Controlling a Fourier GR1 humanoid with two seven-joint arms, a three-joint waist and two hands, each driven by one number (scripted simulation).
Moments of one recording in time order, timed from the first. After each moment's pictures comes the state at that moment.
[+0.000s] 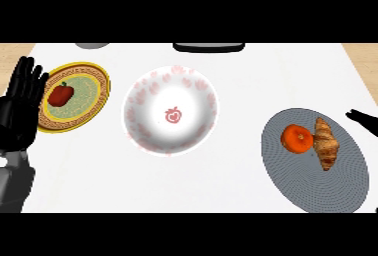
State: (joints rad) left arm -0.24 0.39 0.11 -1.48 0.23 0.12 -0.04; right arm 0.03 -0.88 0.00 -1.86 0.29 0.47 0.27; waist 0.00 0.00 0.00
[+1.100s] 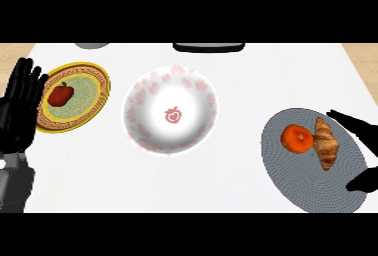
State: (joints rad) left arm -0.23 0.34 0.18 -1.50 0.18 0.06 -0.02; right arm -0.11 -0.64 -0.01 -1.40 0.64 0.39 -0.10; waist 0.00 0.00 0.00
